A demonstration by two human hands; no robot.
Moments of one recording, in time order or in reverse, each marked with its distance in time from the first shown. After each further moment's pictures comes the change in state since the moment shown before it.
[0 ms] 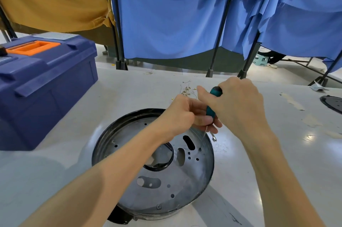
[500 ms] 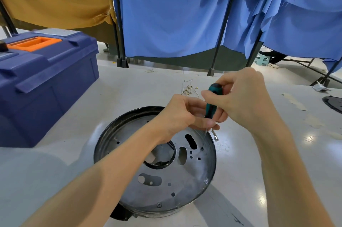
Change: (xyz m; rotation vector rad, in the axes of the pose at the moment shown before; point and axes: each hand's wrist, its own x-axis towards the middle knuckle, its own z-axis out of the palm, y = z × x) left_hand -0.004 -0.006 -0.006 -0.089 -0.005 0.004; right_hand 0.005 0.005 -0.014 0.398 -0.140 -0.035
